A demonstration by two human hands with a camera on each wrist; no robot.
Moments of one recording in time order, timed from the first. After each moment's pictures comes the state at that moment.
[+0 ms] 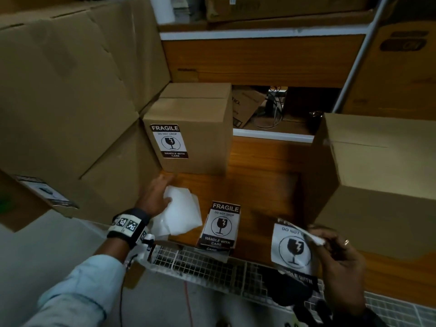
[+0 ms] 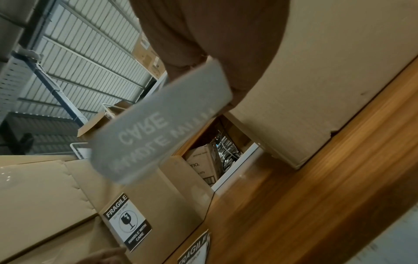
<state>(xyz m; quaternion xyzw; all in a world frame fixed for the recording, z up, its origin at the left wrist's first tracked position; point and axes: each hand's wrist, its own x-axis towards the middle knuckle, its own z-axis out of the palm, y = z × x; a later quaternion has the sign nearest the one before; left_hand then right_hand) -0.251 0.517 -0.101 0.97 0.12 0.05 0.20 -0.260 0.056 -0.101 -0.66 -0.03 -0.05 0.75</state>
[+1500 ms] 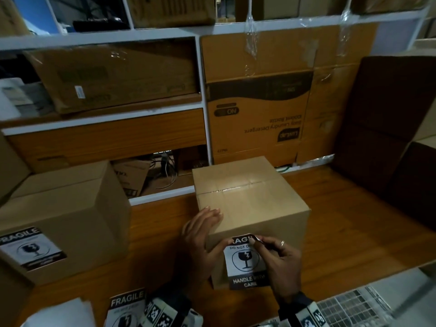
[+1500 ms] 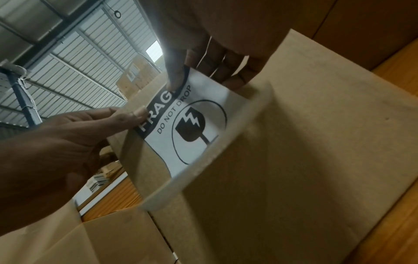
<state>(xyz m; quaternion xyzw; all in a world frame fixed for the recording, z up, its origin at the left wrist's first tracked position) -0.148 0.145 -0.046 0.85 -0.23 0.34 0.34 -0.197 -0.045 -0.065 -0.64 0.04 -0.22 0.74</state>
